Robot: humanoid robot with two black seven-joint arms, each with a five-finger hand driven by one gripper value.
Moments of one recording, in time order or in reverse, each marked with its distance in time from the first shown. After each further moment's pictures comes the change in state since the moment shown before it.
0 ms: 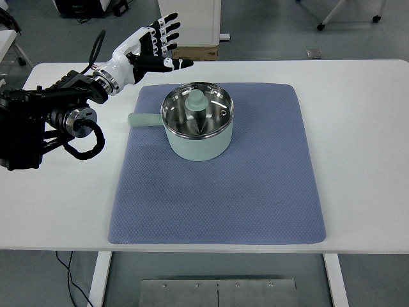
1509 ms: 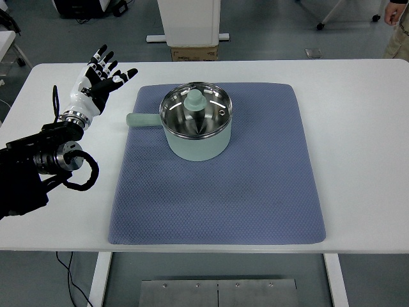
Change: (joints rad) left arm 0.384 0.023 -0.457 0.131 0.002 0.087 0.001; right arm 0.000 0.000 0.000 0.000 0.000 0.000 0.000
